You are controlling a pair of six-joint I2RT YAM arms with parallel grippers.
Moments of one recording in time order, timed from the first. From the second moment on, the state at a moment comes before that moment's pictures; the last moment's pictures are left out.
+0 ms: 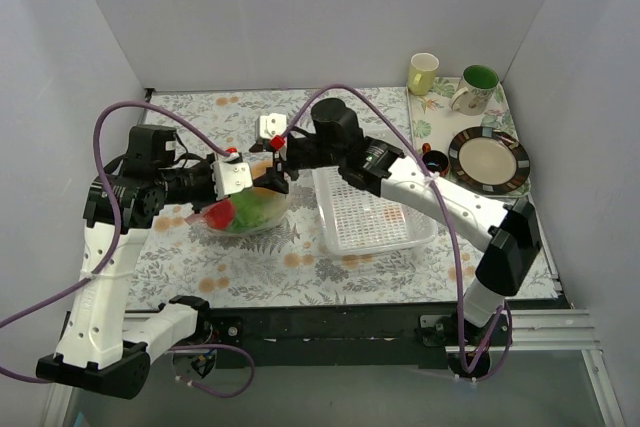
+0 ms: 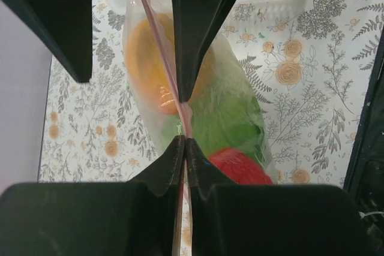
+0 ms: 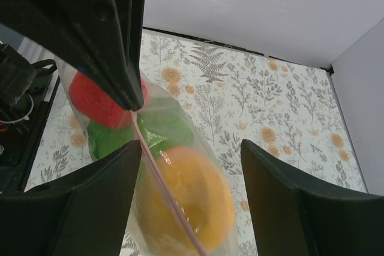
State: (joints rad) left arm -0.22 1.02 1.46 -1.23 0.61 1.08; right arm 0.94 1.63 1.53 -0.09 -0.62 -0.39
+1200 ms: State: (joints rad) left arm -0.15 0.96 1.25 -0.42 0.43 0.28; right arm 0.86 1.73 1.60 -0.19 -0.52 -0.33
